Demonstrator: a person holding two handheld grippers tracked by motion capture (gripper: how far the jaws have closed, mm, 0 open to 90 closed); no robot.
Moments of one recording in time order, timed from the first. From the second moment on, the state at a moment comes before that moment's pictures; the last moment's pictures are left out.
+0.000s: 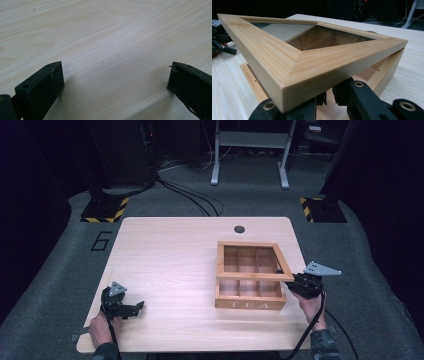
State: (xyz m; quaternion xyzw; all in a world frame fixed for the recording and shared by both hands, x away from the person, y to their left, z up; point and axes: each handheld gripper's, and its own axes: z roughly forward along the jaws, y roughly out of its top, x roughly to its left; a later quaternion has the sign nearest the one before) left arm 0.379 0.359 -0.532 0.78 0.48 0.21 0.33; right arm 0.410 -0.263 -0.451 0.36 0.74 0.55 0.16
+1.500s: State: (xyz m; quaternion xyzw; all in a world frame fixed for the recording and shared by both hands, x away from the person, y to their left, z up) left arm 0.379 0.359 -0.532 0.78 0.49 0.21 0.33; right arm 0.447 -0.249 -0.392 0.34 0.74 0.55 0.21
